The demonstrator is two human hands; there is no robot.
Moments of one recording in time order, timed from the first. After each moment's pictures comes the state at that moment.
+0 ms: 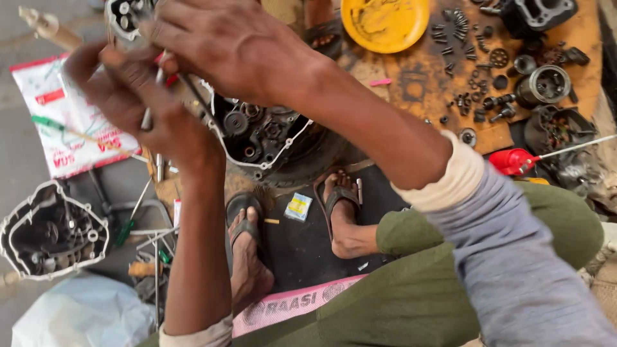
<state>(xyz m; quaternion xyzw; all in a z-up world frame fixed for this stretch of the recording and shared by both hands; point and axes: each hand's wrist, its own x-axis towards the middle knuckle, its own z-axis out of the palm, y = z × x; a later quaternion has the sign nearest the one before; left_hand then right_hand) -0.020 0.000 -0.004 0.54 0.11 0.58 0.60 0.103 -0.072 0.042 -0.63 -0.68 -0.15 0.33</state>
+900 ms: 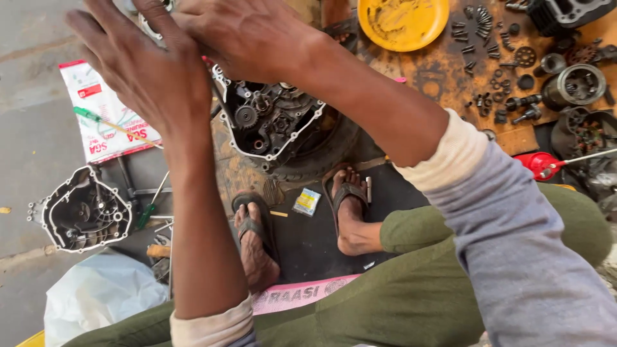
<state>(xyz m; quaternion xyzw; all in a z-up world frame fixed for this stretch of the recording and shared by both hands) -0.008 0.048 -0.015 0.83 0.35 0.44 0.01 0.131 -0.067 0.013 -0.61 -0.71 -0.20 0.28</state>
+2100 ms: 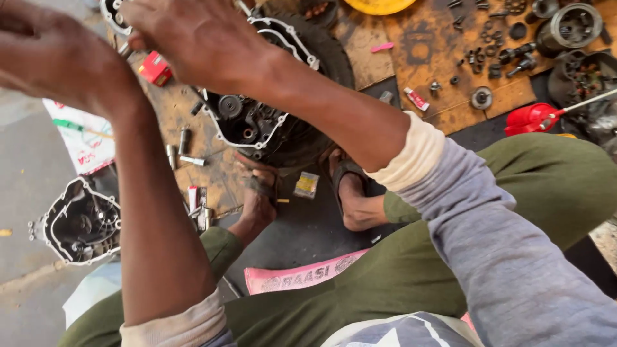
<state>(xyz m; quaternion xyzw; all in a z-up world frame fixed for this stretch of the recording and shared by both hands) 0.008 0.131 -0.039 0.69 0.36 0.62 0.15 0.091 -0.046 0.002 -0.64 -0.61 -0.20 0.41</state>
